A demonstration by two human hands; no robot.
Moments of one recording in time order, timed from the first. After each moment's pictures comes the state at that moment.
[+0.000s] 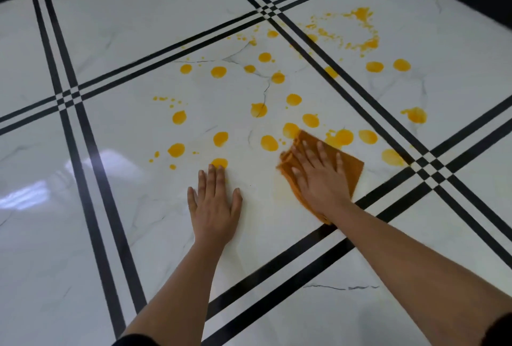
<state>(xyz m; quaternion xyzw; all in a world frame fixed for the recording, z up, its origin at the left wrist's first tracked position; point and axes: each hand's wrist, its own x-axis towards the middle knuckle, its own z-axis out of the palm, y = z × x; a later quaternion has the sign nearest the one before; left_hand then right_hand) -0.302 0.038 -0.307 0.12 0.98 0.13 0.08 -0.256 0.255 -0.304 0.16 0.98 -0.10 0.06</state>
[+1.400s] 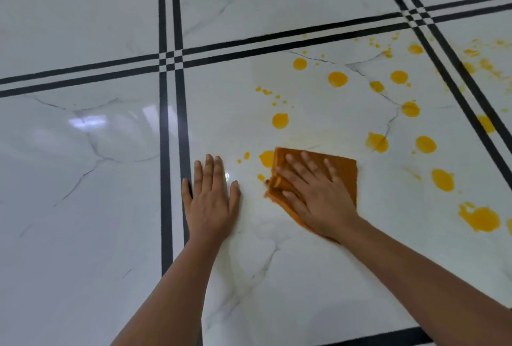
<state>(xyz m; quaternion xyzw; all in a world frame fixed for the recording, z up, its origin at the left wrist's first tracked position) -0.381 -0.079 -0.311 -0.05 0.99 0.13 0.04 -0.383 0.129 -0.311 -0.15 0.98 -0.10 0.04</state>
